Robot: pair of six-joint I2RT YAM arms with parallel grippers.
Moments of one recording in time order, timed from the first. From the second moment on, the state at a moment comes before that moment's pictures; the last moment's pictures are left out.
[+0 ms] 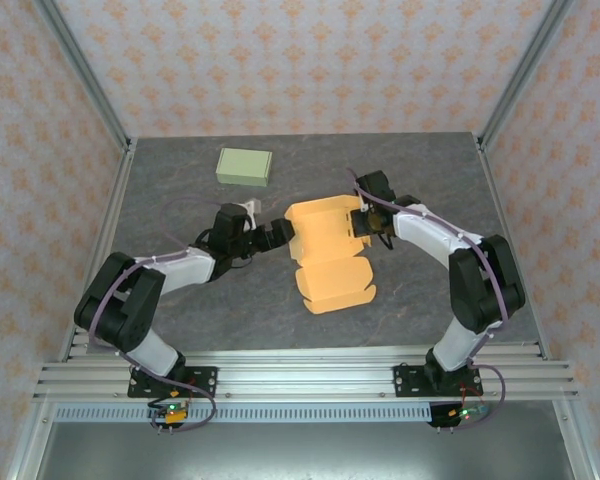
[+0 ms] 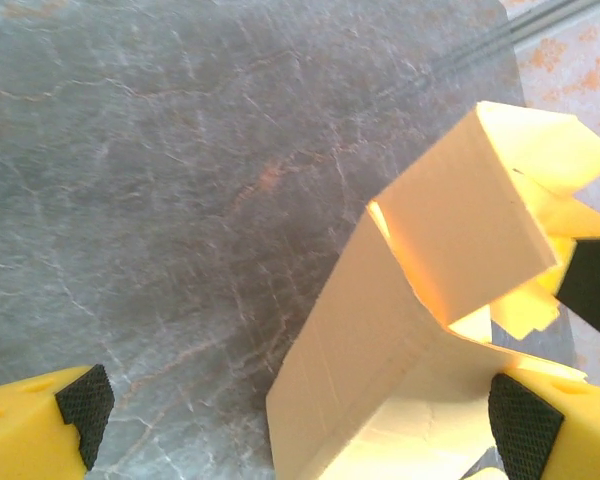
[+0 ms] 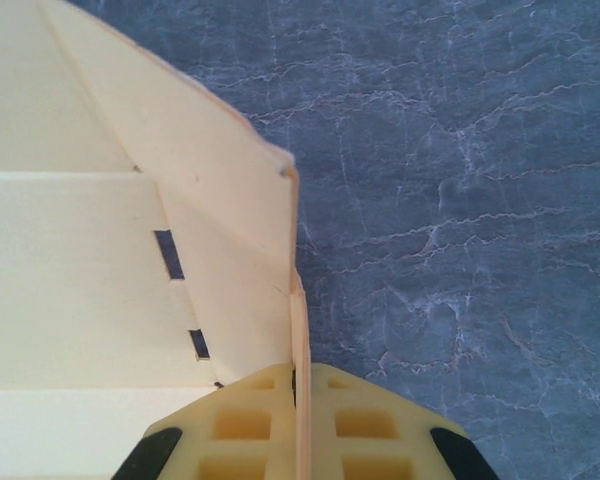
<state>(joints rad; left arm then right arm) -0.40 1.57 0.70 0.27 0.32 -0.76 0.40 1.69 1.15 -0.50 0.11 0.16</state>
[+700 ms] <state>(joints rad) -0.48 1.59 0.76 0.07 0.13 -0.61 0.39 1.66 1.11 -0.43 0.08 0.16</state>
